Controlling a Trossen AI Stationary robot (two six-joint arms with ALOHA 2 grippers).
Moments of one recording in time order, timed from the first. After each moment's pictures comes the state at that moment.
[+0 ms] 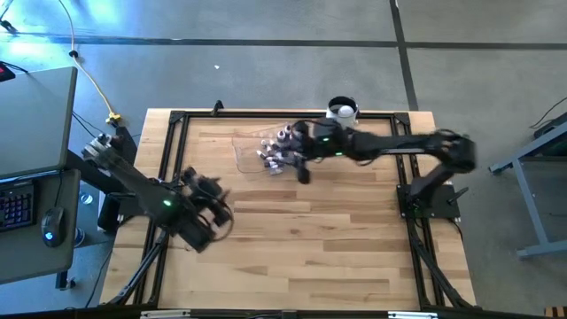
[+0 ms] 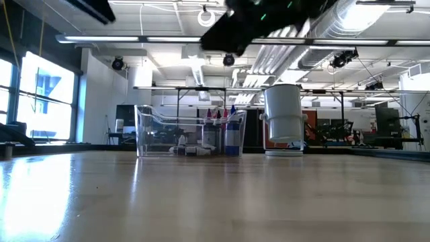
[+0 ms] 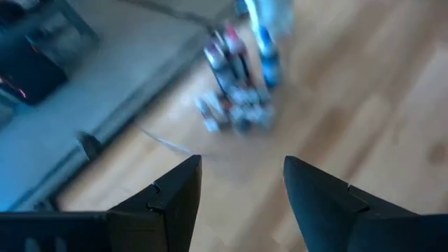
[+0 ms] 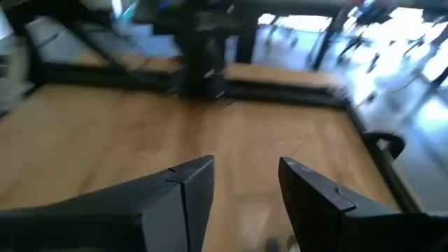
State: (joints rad) left arm -0.65 1.34 1.26 -1.44 -0.99 -1.25; right arm -0.22 1.57 1.14 0.10 -0.22 -0.16
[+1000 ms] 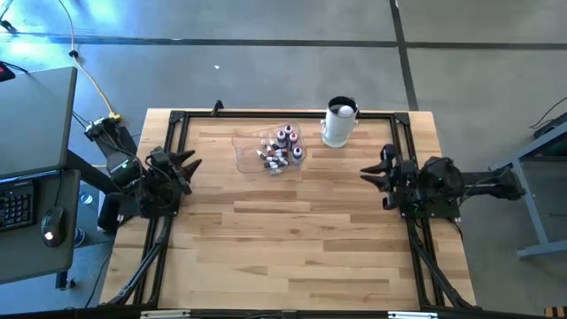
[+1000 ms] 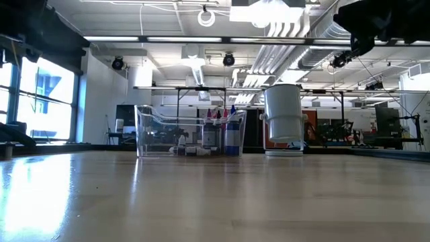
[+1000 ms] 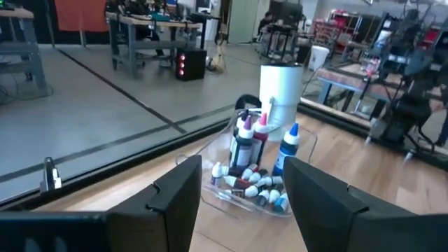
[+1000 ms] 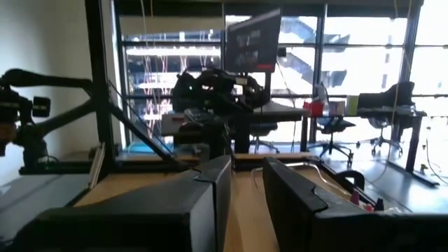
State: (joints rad) left arm -0.85 0.38 0.50 -1.19 -1.47 -1.28; right arm 0.02 0.19 0.16 0.22 0.06 0.00
